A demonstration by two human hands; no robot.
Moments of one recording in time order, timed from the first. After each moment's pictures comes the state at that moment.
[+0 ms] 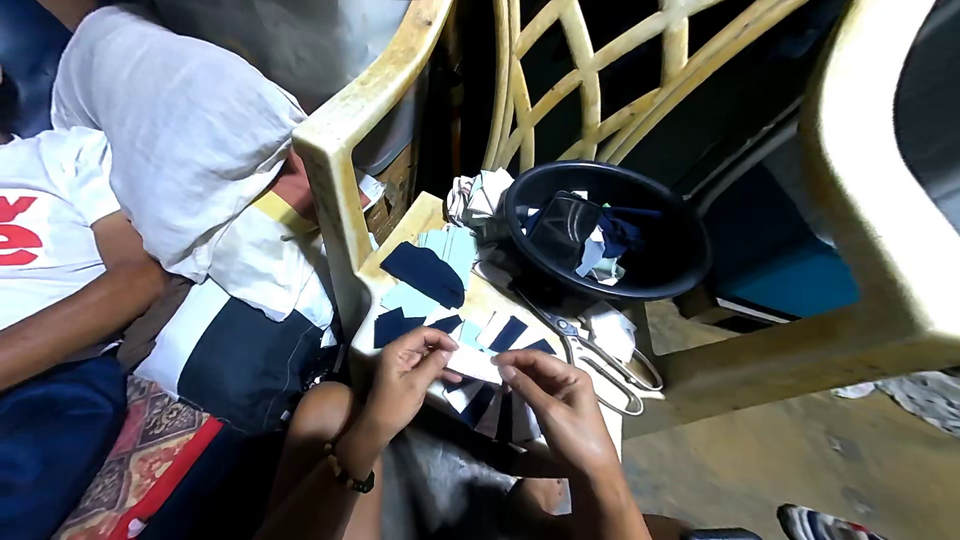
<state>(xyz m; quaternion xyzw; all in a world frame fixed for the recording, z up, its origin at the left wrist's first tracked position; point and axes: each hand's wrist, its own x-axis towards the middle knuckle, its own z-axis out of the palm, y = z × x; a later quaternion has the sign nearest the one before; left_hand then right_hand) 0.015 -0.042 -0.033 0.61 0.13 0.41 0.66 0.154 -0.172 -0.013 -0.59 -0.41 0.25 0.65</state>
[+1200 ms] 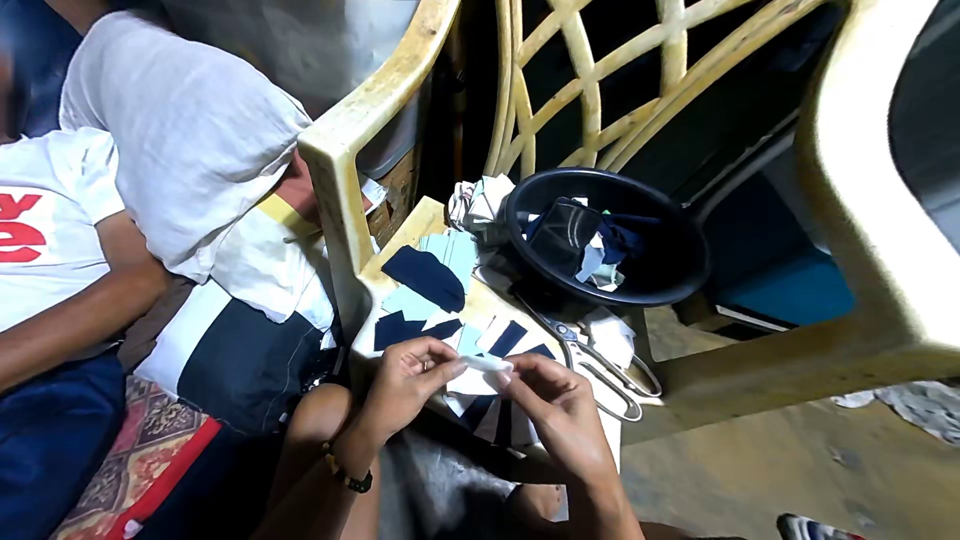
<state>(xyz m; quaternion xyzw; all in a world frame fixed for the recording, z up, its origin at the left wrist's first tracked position) 0.013 -0.038 -0.033 0.64 0.11 0.39 0.65 0.153 -0.171 -0.015 -0.57 -0.42 0.23 0.66</state>
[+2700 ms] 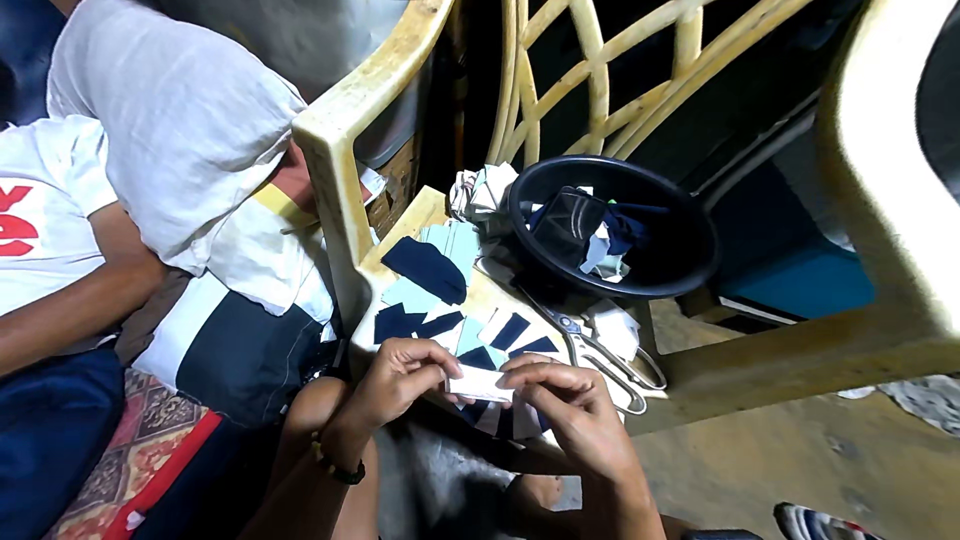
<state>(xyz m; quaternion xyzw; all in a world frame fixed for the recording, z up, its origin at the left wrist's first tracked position) 0.000 -0.023 -0.035 0.63 -0.02 0.32 0.71 0.171 -0.179 -0.020 -0.49 -0.50 0.28 0.65</state>
